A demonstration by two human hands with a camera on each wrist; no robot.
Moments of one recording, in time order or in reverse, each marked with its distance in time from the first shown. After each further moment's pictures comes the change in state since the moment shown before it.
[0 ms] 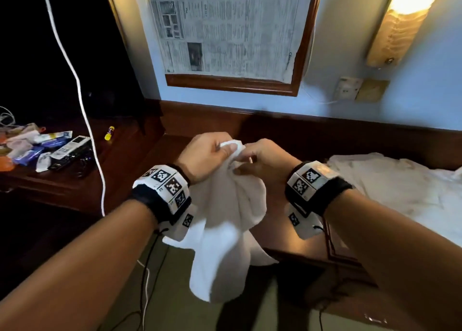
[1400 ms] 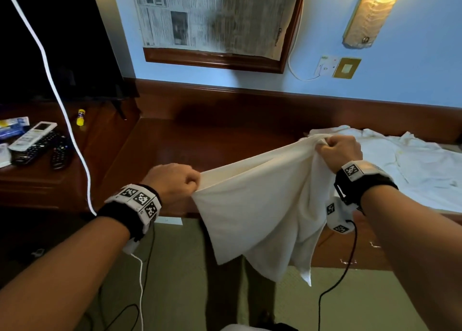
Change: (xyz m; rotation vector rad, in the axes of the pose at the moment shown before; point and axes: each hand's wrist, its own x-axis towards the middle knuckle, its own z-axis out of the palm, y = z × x) left_hand -0.096 -0.123 -0.050 0.557 -0.503 -0.071; right_hand -0.093 0.017 0.010 -0.174 0.527 1.089
